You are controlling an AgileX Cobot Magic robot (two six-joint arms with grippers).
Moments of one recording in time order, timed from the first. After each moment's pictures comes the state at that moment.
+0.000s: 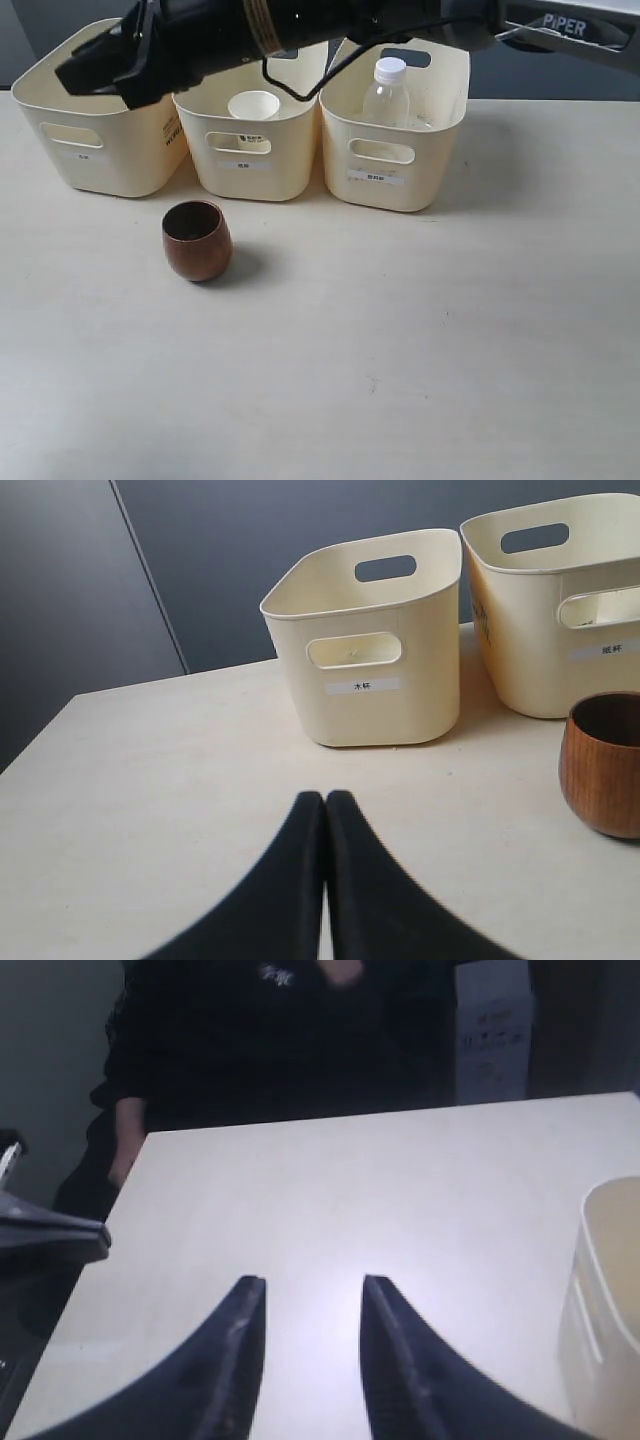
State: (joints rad) left arm 0.00 0.00 0.00 0.08 0.23 0.09; right arm 0.63 2.09 -1.77 -1.73 -0.93 1.61
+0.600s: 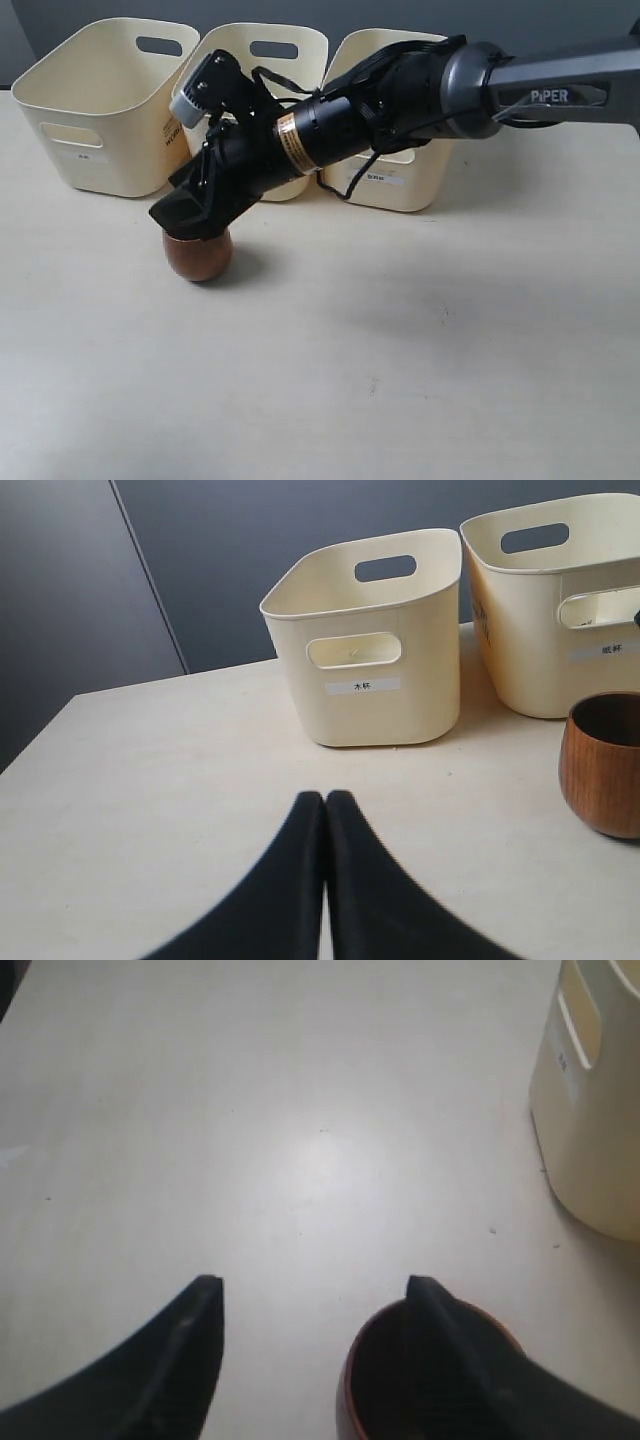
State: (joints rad) left arm 0.00 0.00 0.00 0.08 0.23 0.09; right arm 0.63 2.09 -1.45 -1.75 -0.76 1.40
